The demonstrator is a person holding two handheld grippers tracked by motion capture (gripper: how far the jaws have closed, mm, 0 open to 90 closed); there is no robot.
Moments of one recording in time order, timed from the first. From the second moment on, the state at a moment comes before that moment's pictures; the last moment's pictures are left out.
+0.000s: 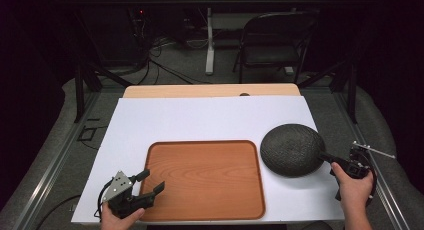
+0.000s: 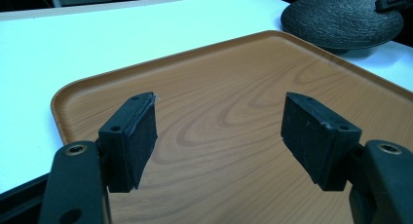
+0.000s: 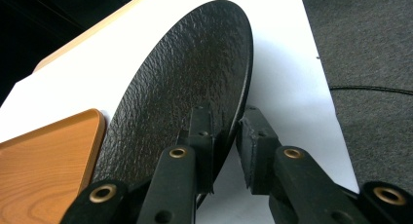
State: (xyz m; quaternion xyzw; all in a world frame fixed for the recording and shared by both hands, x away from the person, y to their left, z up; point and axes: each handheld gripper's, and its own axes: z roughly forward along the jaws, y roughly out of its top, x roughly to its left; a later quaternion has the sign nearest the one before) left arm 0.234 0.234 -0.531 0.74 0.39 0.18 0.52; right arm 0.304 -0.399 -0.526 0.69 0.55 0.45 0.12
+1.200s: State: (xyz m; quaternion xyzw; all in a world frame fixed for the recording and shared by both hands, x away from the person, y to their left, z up) left arm 0.235 0.235 -0.532 0.74 0.39 0.18 0.52; right arm 0.357 -0.401 -0.487 0.71 0.58 0.39 0.05
